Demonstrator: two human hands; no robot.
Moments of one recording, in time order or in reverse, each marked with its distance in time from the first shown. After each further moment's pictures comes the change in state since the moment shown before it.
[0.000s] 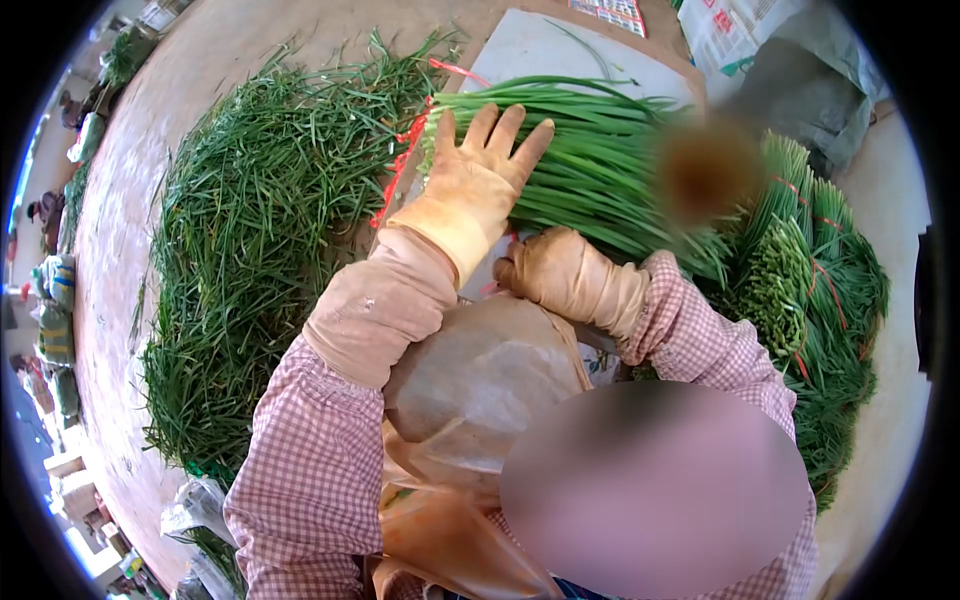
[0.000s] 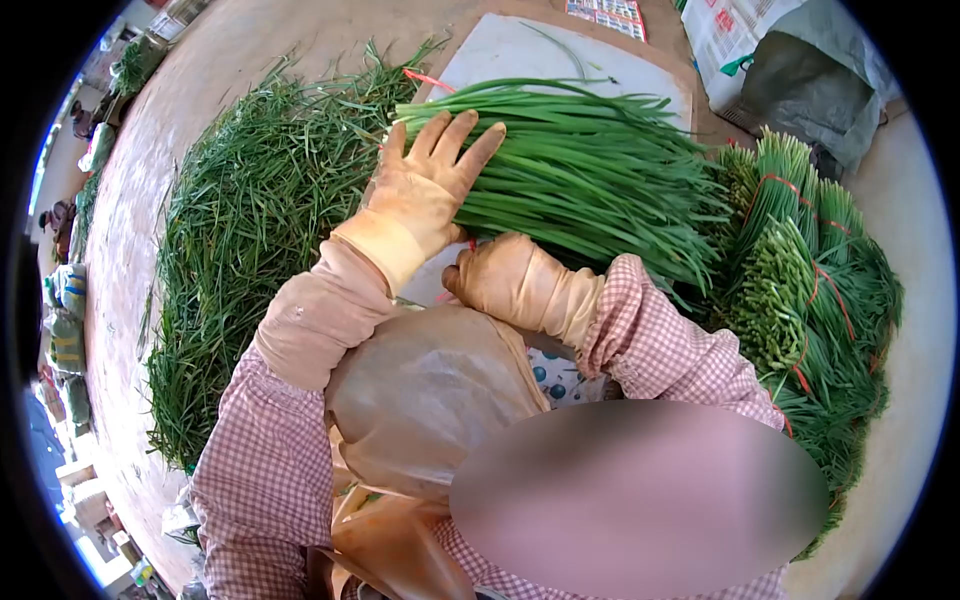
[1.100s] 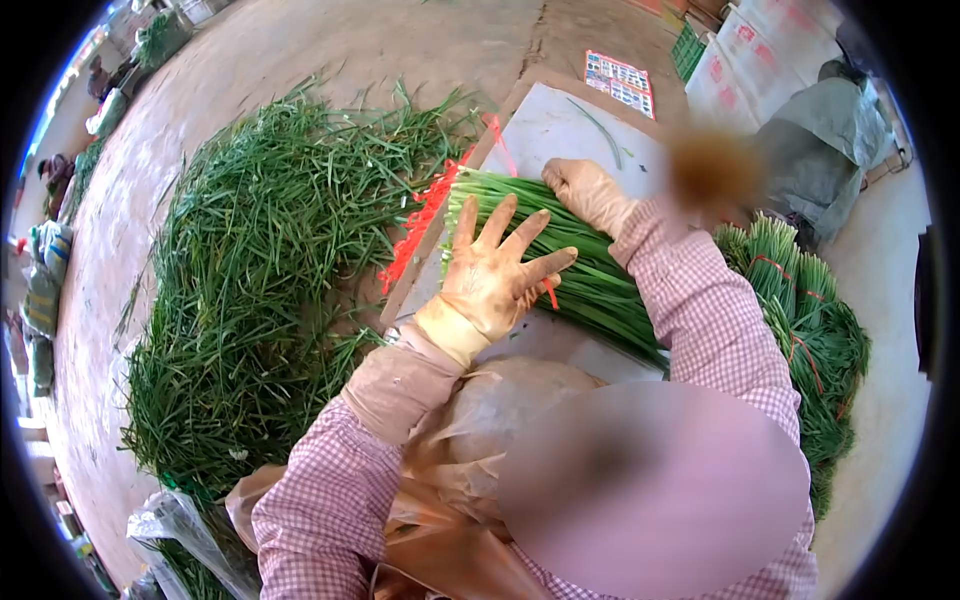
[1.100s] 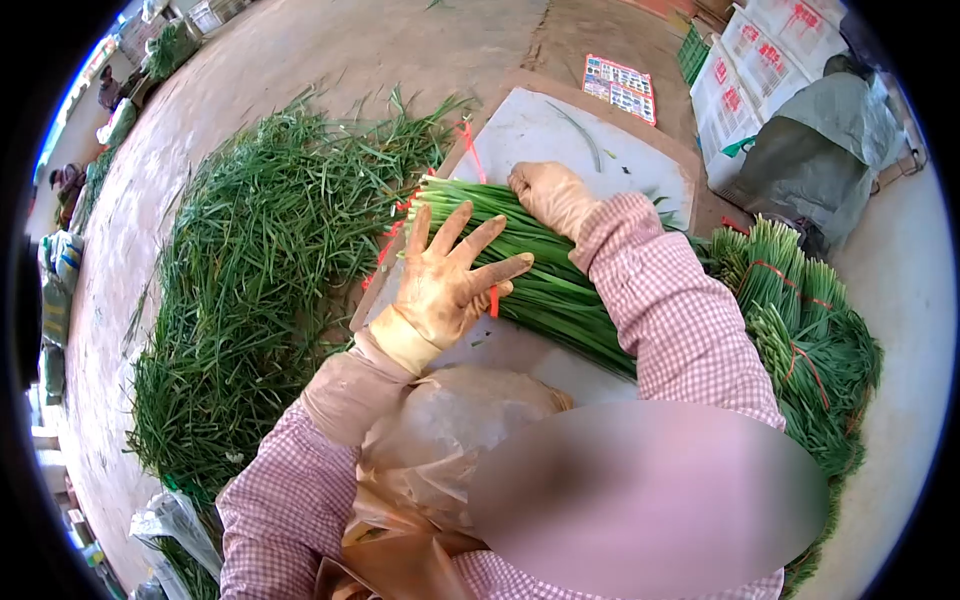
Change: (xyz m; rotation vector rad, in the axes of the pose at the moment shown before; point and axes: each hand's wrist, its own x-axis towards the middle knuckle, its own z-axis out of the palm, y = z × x) left_hand -0.019 0.005 0.016 -0.373 0.428 0.010; right_hand 0.055 0.170 0.002 0.274 0.122 0.579
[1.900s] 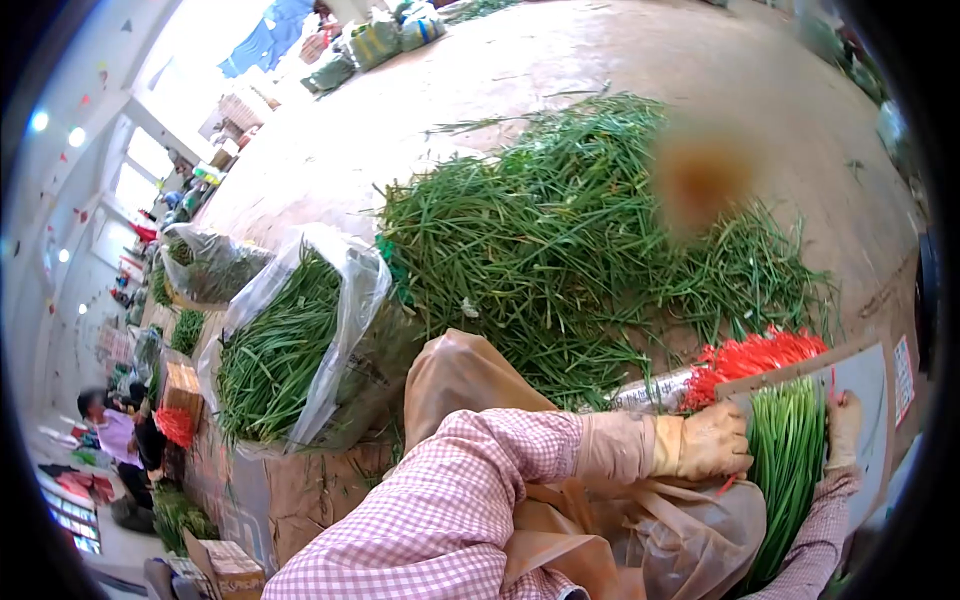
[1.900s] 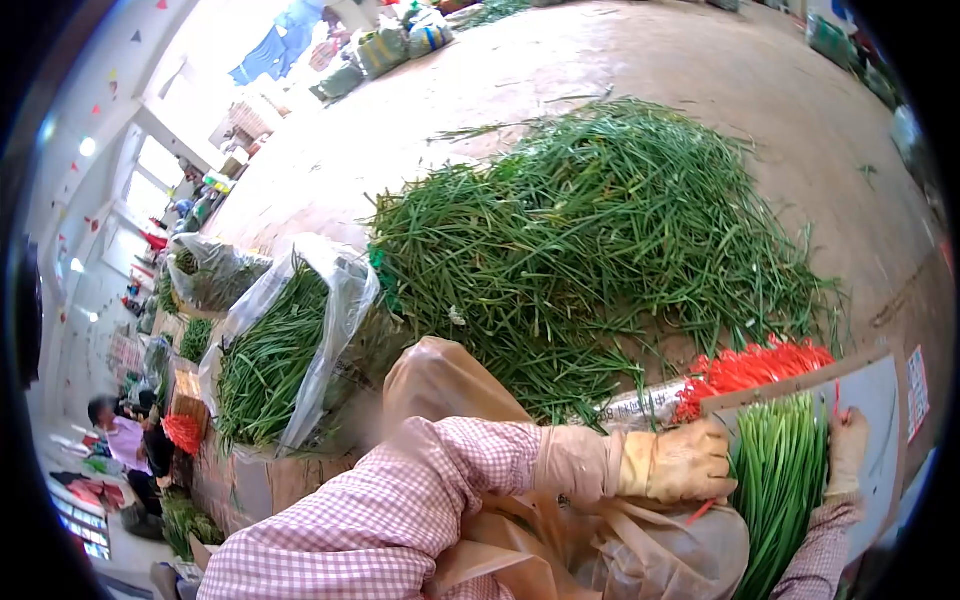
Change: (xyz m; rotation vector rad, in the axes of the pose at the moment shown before) left_hand -0.104 0.035 -0.028 -0.110 0.105 -0.070; right_hand 0.050 0.099 0.063 0.242 -0.036 0.127
